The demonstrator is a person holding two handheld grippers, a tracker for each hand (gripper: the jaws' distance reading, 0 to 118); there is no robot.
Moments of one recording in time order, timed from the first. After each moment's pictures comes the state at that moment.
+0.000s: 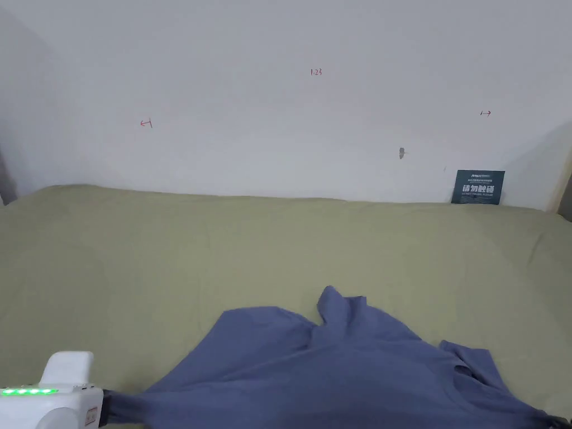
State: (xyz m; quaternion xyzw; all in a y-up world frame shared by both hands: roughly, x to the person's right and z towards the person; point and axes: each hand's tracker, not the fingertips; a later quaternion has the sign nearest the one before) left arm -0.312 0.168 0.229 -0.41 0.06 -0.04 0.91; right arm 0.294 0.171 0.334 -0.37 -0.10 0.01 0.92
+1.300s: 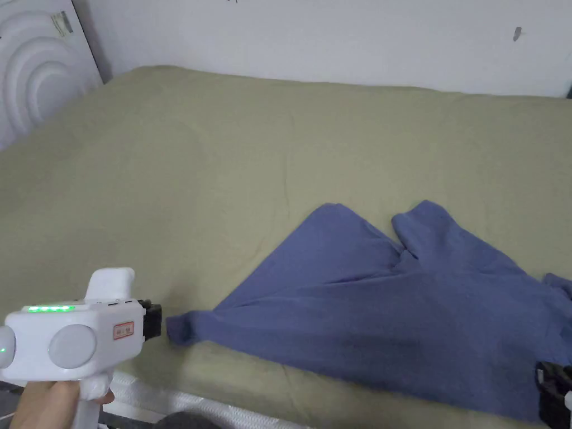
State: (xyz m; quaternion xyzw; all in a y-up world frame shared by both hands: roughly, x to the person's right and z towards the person) left arm -0.373 0.149 0.344 -0.42 0.02 0.06 0.90; right arm 0.140 0.170 0.430 -0.34 0.02 0.01 0.94
